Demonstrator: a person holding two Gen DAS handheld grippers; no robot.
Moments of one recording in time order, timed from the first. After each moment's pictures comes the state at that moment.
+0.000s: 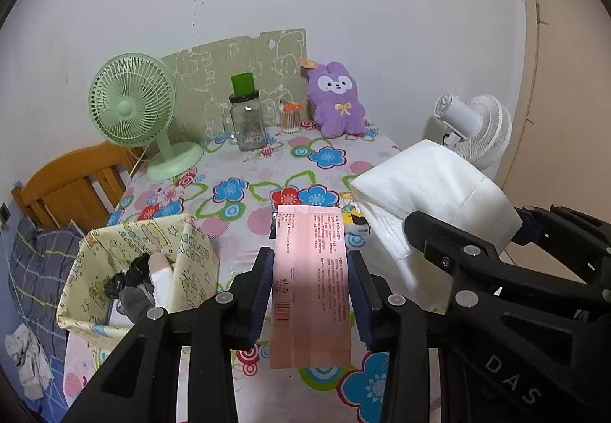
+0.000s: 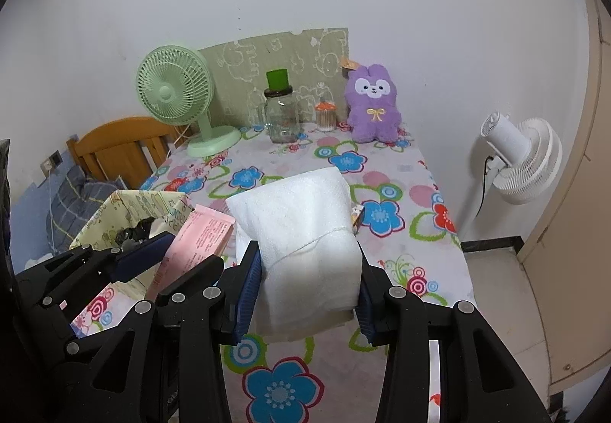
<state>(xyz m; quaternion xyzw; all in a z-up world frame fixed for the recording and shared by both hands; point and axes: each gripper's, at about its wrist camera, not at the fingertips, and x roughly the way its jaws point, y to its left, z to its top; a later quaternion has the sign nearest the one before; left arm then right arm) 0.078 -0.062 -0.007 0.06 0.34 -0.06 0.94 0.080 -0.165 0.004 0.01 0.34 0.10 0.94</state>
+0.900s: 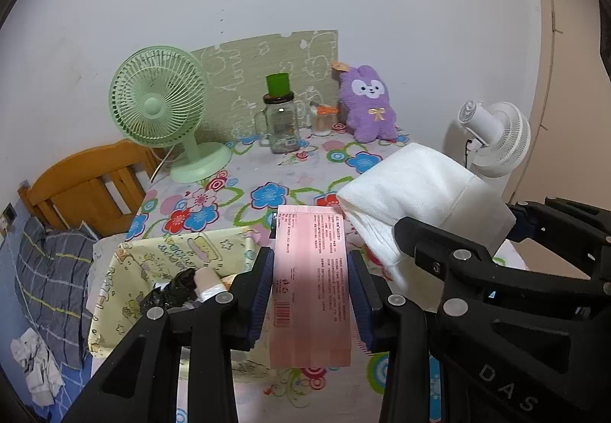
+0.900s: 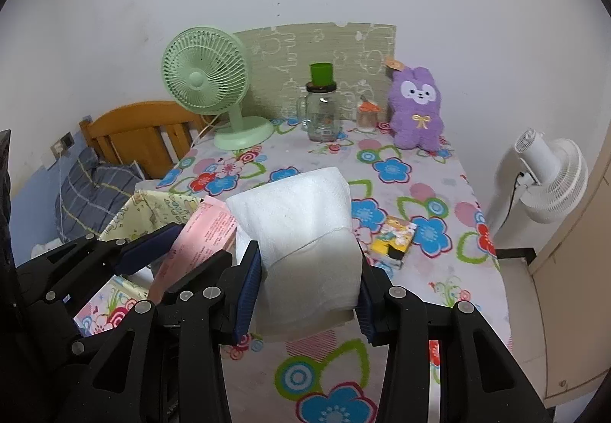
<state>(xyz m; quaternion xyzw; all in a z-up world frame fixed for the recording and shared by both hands) 0.104 0.008 0.003 0.06 0.34 -0.05 0.94 0.115 -0.088 0.015 -0.02 0.36 0.14 0.92</state>
